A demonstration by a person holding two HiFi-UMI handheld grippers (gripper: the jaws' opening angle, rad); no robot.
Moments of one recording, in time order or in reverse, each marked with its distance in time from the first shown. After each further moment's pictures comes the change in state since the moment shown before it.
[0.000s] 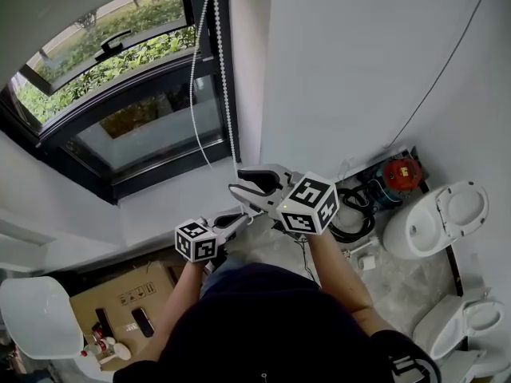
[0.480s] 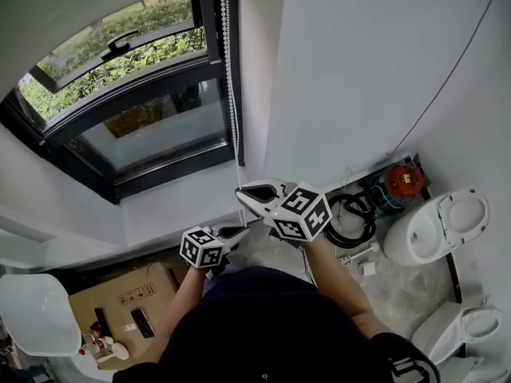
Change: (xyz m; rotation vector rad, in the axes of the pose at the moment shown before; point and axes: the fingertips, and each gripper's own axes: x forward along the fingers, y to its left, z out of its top) left arm -0.003 0.004 -0.042 0.000 0.146 0.017; right arm 0.019 -0.005 -0.041 0.025 0.139 -0.047
